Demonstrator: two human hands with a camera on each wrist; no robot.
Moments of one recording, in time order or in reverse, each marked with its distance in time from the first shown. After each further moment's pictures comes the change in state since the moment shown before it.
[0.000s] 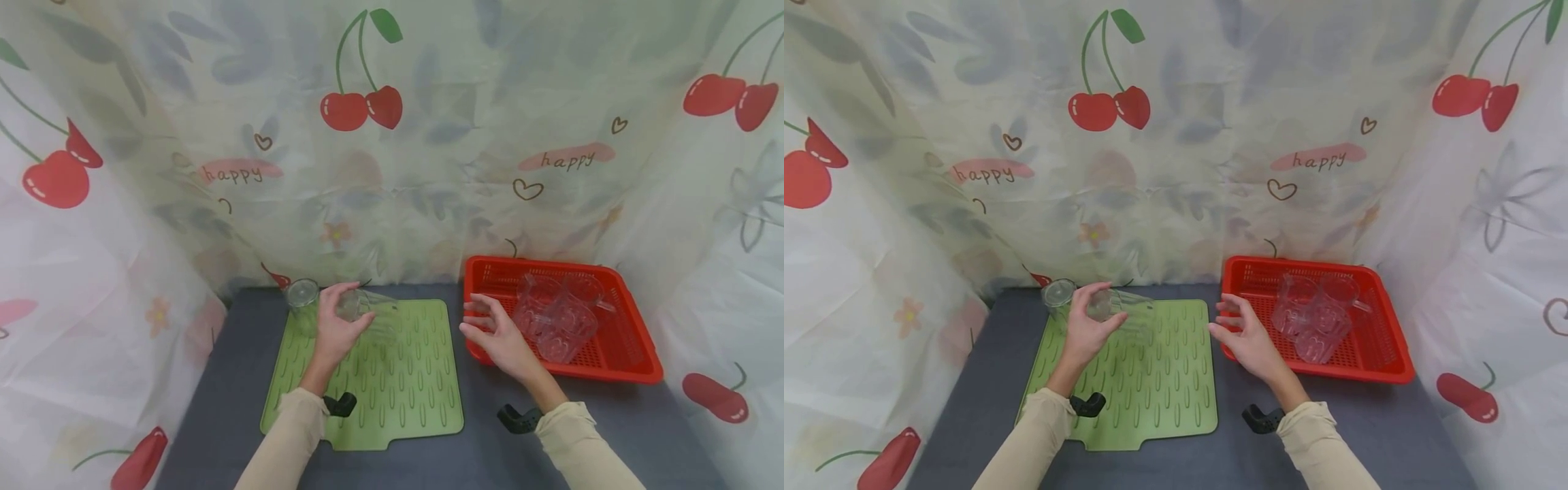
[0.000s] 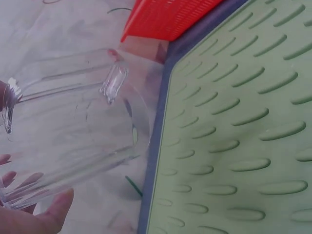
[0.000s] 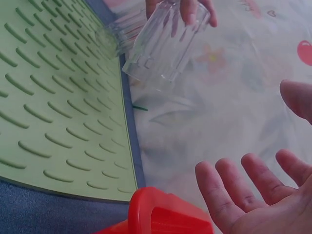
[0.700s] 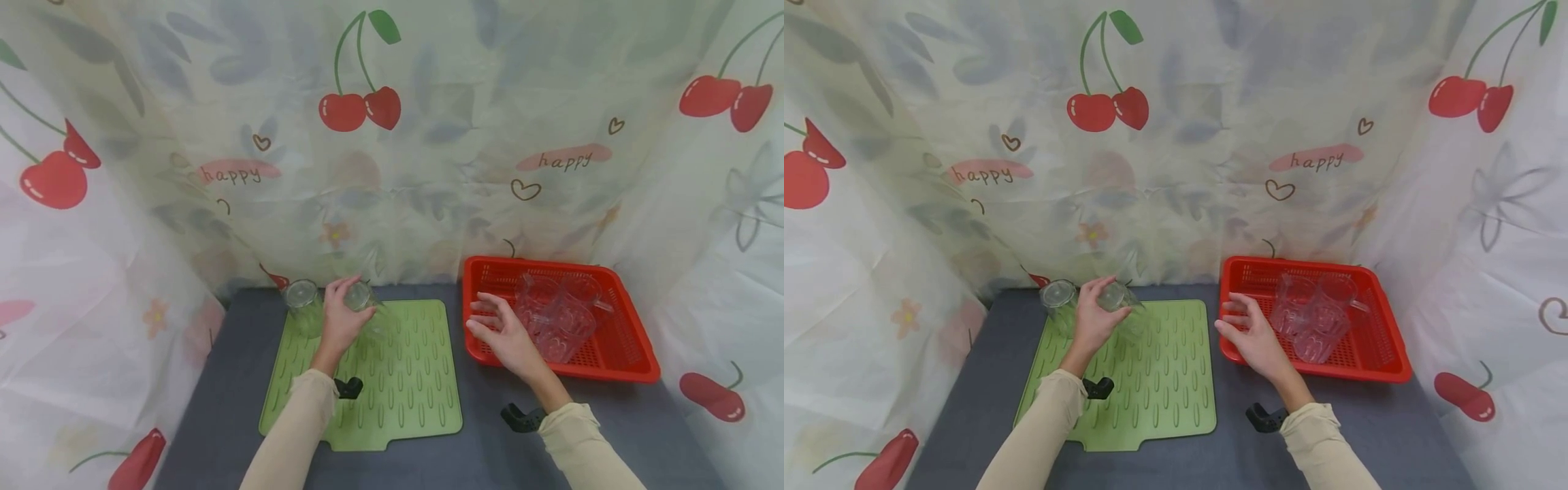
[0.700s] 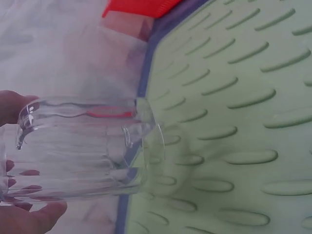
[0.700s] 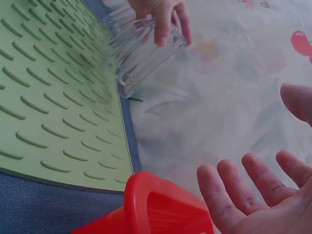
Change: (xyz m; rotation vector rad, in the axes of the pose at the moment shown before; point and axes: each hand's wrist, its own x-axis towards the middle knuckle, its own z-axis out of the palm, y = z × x) left_hand 0.022 -0.019 0.016 0.166 -0.072 -0.165; right_hand -0.005 -0.001 -0.009 -0.037 0.045 0.039
